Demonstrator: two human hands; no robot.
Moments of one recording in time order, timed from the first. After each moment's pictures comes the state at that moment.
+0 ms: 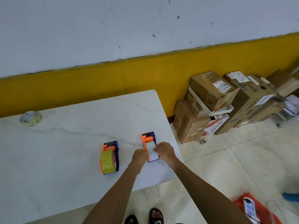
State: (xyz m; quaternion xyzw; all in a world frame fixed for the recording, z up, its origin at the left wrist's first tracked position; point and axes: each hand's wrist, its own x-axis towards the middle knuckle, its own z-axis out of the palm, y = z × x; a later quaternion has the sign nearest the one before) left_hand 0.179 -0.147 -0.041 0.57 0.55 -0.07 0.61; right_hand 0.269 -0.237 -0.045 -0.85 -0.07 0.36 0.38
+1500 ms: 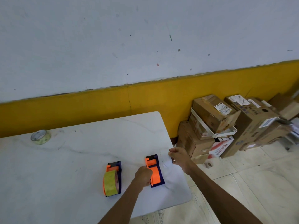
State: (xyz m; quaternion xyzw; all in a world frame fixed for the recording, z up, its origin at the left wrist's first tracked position) left_hand 0.192 -0.140 -0.034 0.57 0.55 -0.10 0.60; right_hand 0.333 -0.253 0.005 -0.75 -0.08 0.38 0.54
